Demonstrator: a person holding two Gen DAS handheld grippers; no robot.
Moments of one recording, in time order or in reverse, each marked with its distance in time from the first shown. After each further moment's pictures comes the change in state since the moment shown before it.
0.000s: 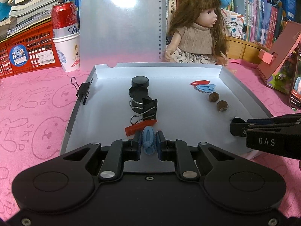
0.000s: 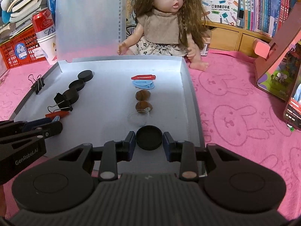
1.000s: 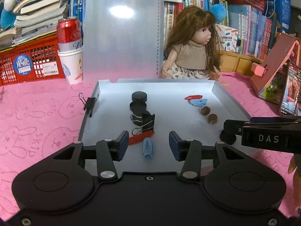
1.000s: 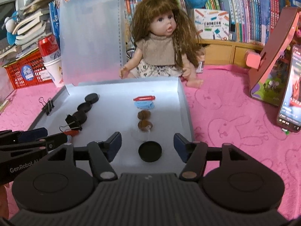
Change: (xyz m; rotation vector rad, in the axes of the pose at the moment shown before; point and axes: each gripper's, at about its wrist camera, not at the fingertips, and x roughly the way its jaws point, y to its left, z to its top) left arm -0.037 0.003 0.010 -0.008 -0.068 -0.022; right arm -0.035 -0.006 0.005 0.045 -0.133 0.031
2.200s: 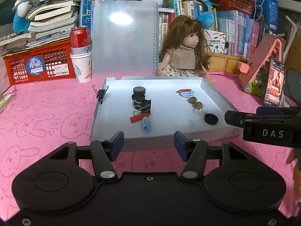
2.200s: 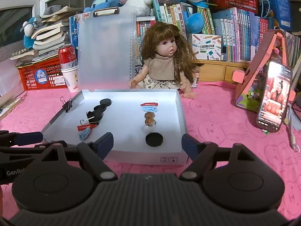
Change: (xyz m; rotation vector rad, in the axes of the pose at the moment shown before) left arm -0.077 -0.003 -0.040 0.020 -0.040 0.002; right arm -0.074 0.013 -0.038 -0.045 -0.114 -0.016
